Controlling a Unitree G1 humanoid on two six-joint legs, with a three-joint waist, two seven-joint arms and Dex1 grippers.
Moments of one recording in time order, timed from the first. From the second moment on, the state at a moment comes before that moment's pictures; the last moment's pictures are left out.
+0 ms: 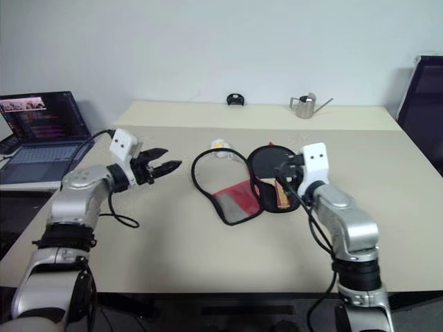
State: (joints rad) left arm -0.82 0.65 0.09 0.64 -0.21 0.14 -0.81; right arm -0.56 -0.31 -0.10 -0.31 0.33 0.94 0.28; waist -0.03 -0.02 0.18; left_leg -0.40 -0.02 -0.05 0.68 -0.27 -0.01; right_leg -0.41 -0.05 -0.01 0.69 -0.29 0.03
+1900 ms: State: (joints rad) left arm -1.08 0.26 0.04 0.98 -0.06 0.10 -0.67; right arm -0.61 -0.81 -0.18 -0.46 0.75 0.99 0.72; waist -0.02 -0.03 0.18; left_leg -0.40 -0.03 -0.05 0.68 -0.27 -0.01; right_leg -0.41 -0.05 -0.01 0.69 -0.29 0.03
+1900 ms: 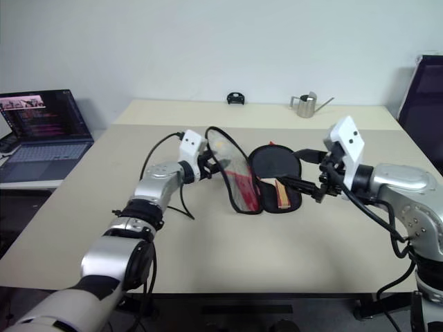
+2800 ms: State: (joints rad) left arm -1.20 0.12 0.08 1.12 -0.11 0.01 -0.77; right arm -0.56 -0.83 -0.21 -0.43 0.74 0.97 0.65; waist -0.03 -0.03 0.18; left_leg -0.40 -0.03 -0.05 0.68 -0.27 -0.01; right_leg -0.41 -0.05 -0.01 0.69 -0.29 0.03
